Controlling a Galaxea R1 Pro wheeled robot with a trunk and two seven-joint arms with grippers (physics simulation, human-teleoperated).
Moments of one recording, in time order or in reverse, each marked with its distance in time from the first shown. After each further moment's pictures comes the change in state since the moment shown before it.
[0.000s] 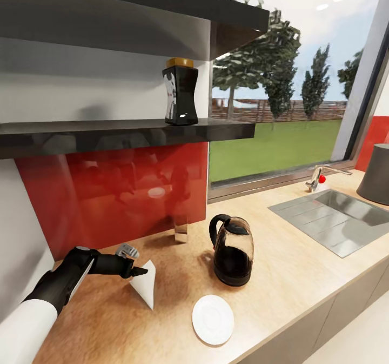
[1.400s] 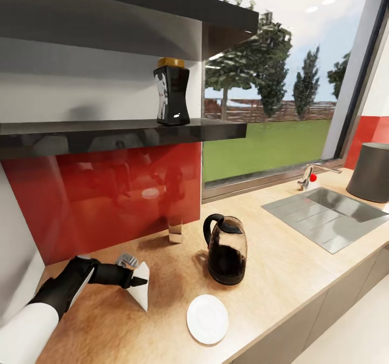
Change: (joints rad) left arm 0.002 -0.010 -0.001 0.120 0.002 -0.048 -0.006; right arm 0.000 0.000 0.001 0.002 0.000 0.001 -0.001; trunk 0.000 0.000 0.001
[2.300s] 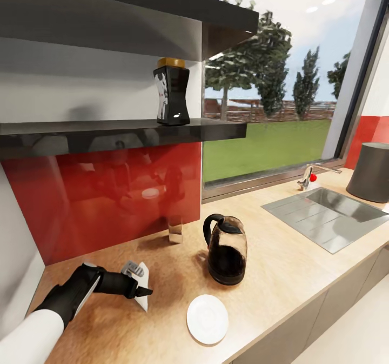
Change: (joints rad) left arm 0.027 -0.031 -0.029 0.027 -0.001 -0.011 0.003; right arm 0.001 -0.001 0.002 0.001 0.001 -0.001 0.001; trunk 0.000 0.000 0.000
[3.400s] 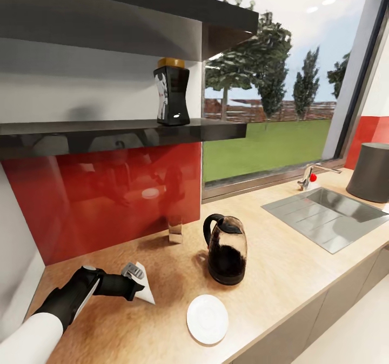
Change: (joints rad) left arm 0.015 0.000 0.001 -0.002 0.004 -0.055 -0.003; right arm 0.000 0.000 0.000 0.000 0.000 0.001 -0.001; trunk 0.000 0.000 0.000
